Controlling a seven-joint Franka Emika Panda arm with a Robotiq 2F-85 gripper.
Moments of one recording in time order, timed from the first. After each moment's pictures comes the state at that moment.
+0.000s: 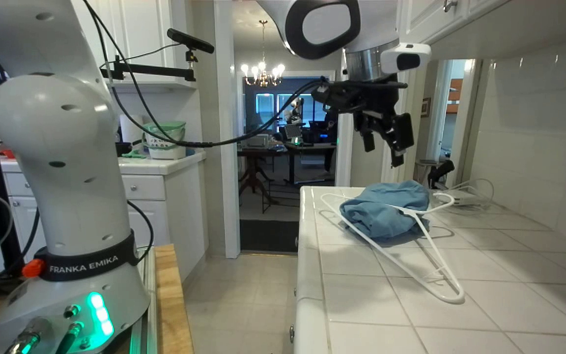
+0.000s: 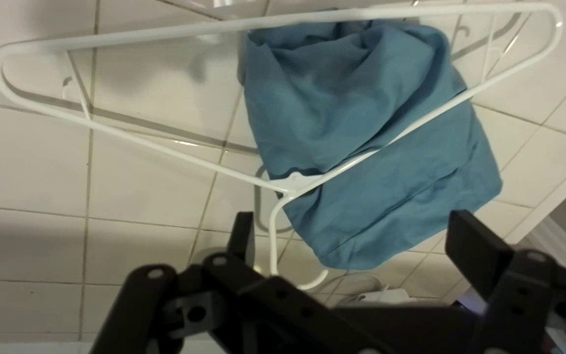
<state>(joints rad) 0.01 -0.21 -0.25 -2.46 0.26 2.62 -0.25</state>
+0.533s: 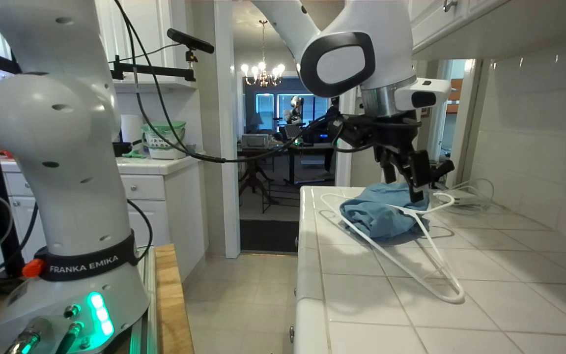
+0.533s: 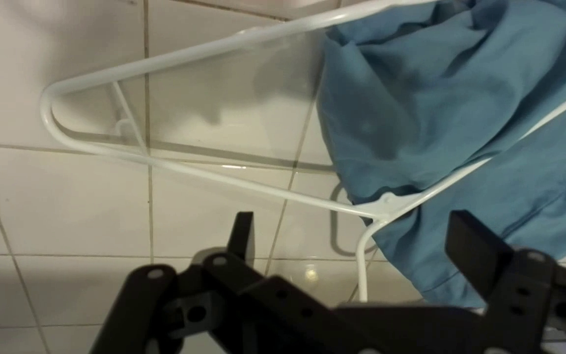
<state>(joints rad) -0.06 -0.04 -0.23 -2.44 0.26 2.76 -0.17</state>
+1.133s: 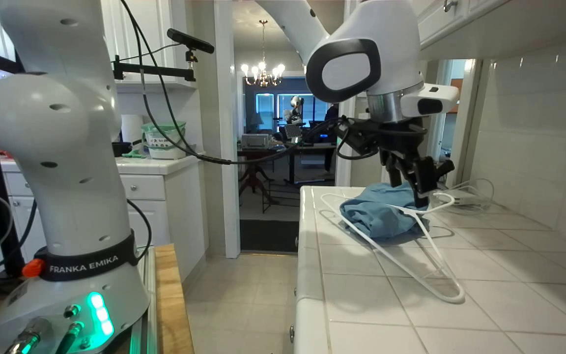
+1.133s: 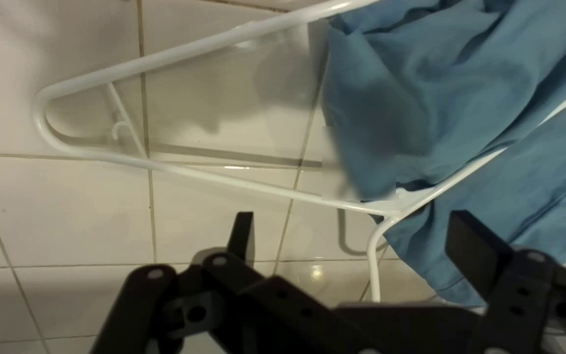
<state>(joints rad) -0.07 0.01 -0.22 -2.41 0.32 2.77 -0.19</state>
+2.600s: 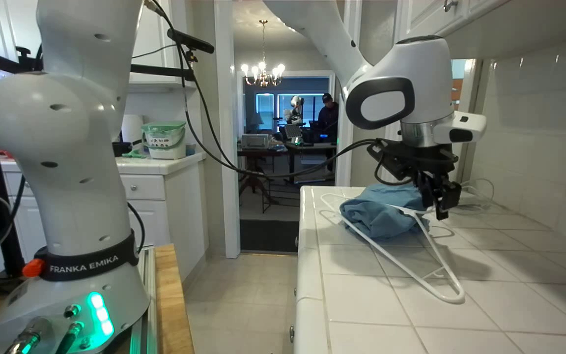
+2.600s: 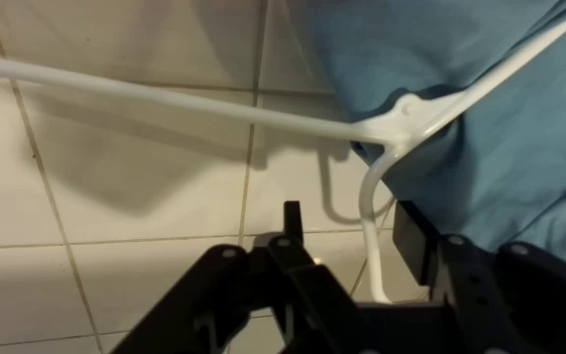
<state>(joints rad) -0.07 0.31 -0.18 -2.13 0.49 2.79 -0.24</state>
